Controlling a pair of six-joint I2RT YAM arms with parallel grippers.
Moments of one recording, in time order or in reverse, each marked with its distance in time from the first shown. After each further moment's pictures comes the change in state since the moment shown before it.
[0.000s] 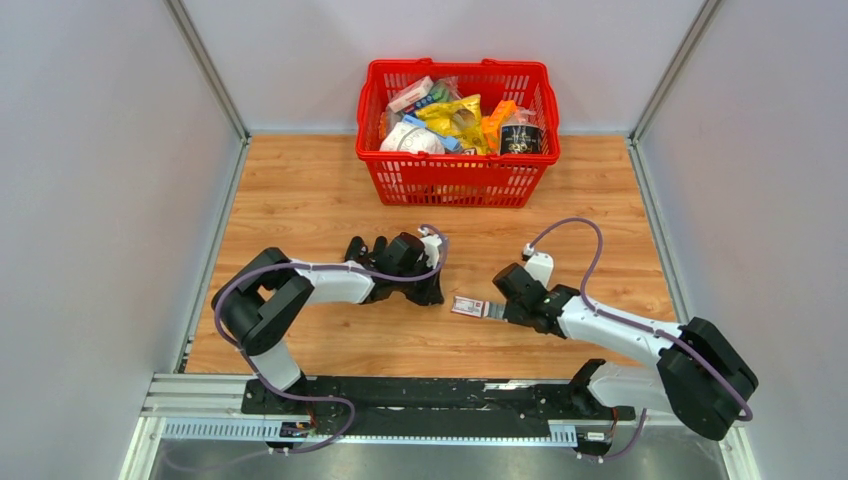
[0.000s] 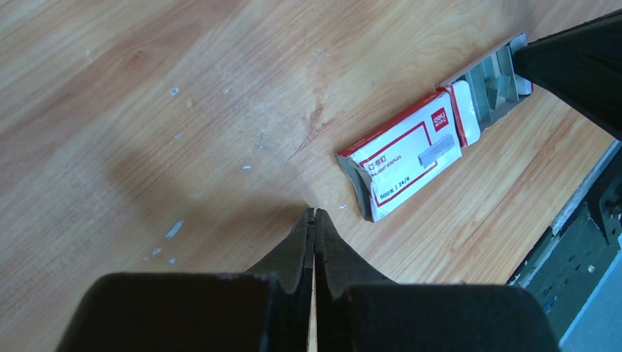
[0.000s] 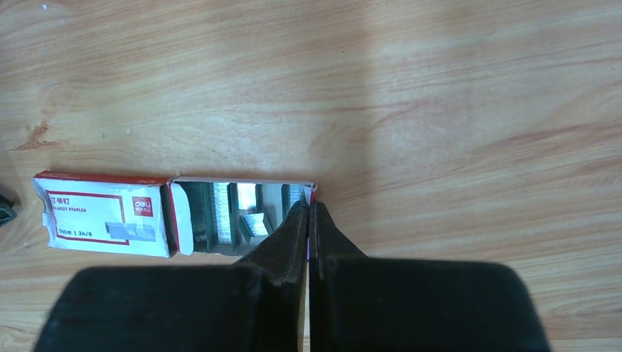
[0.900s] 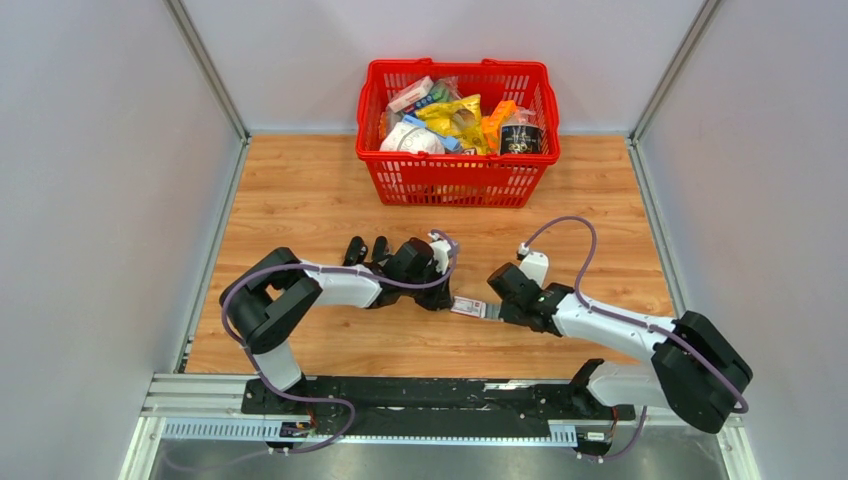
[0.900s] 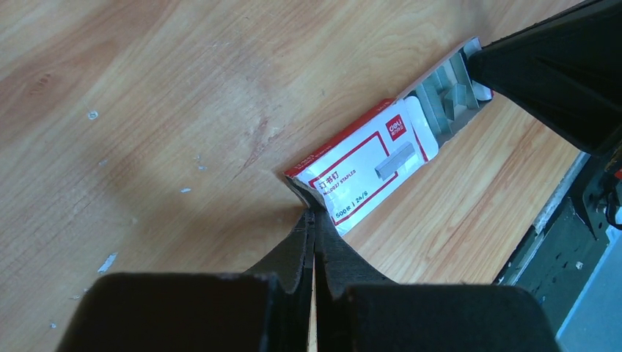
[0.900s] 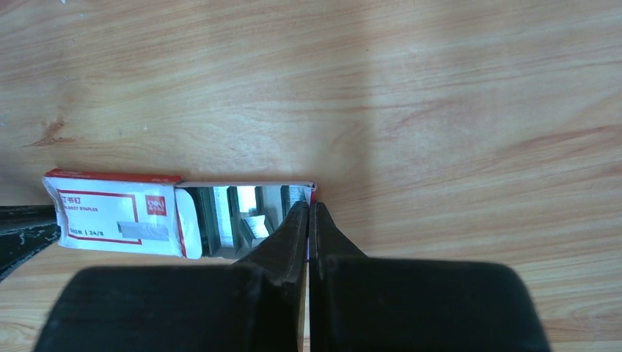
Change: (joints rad) left arm -0.062 0.038 0.014 0.060 0.005 -0.017; right arm 0.029 0.030 0.018 0.003 0.003 0.019
